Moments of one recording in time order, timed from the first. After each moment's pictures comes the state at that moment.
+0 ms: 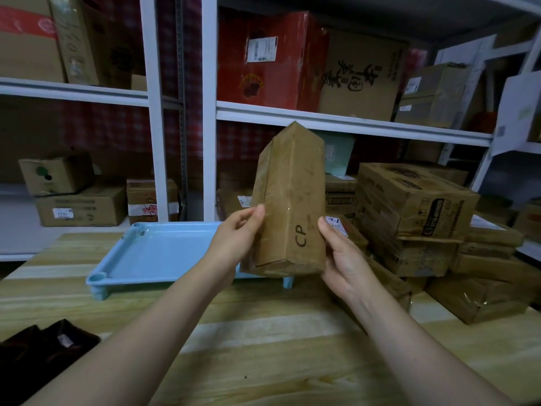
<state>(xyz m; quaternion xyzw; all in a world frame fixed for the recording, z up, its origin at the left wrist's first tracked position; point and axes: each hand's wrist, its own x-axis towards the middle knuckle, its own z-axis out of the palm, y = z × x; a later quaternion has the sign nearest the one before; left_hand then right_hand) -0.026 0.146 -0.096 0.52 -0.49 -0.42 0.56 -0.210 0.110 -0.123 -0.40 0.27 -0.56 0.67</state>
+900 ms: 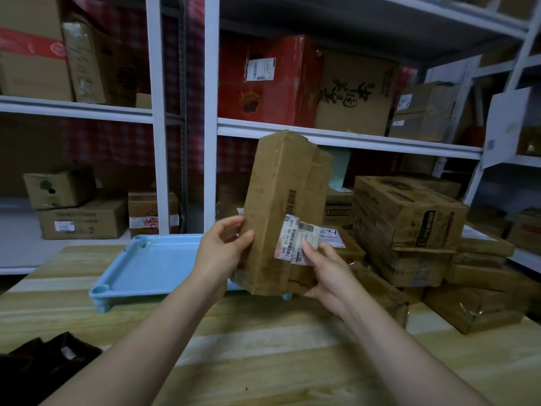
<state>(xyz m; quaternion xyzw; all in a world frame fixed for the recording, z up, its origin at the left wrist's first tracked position) -0.011 0.151 -0.101 0.50 -0.44 -0.39 0.64 -0.197 0.109 -0.131 -0.42 0.41 -0.53 0.61</state>
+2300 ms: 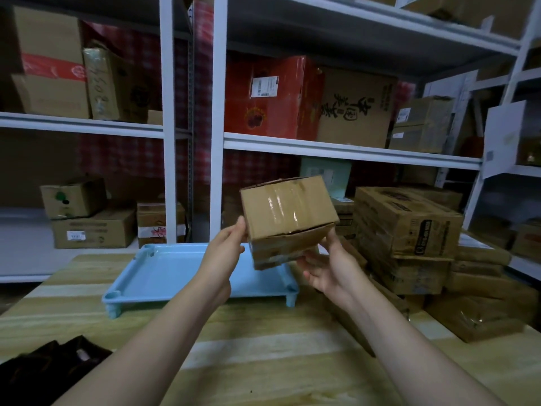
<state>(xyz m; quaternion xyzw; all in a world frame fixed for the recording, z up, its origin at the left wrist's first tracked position) -0.012 0.169 -0.083 0.51 -0.43 -0.42 0.61 -0.194 0.138 -0.091 -0.39 0.41 -0.54 0.62</state>
